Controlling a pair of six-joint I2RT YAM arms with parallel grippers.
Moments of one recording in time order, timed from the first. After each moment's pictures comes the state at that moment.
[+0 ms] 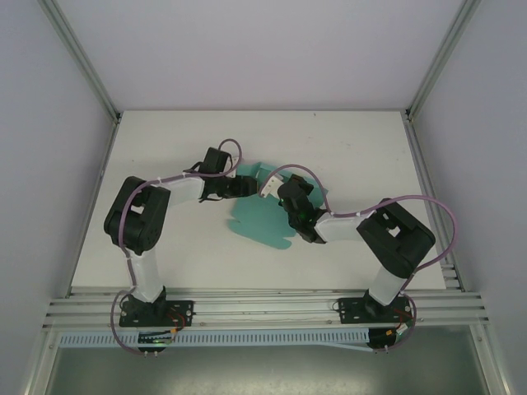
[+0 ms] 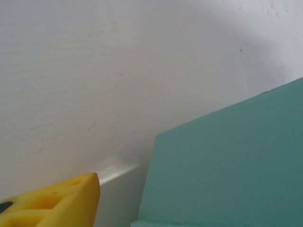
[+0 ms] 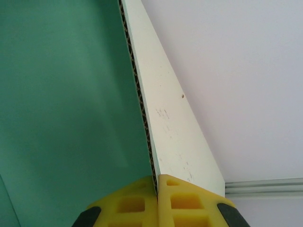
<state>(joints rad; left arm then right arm) -0.43 1.92 1.10 -0.12 0.46 -0.47 0.82 1.70 0.72 0.54 0.71 -0.81</state>
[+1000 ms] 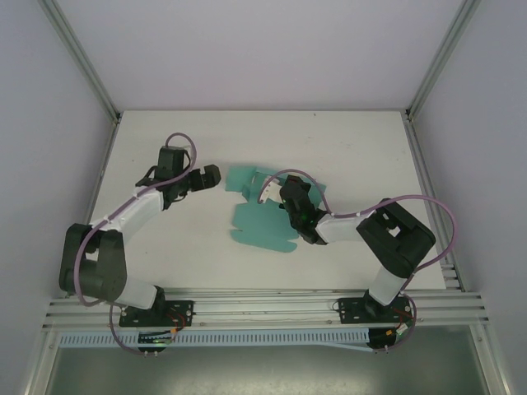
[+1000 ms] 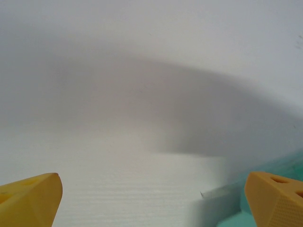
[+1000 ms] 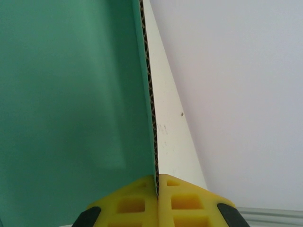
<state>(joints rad) -0.20 1.49 0.92 -0.23 0.17 -0.43 0.81 1.70 0.69 0.61 0.63 -0.98</state>
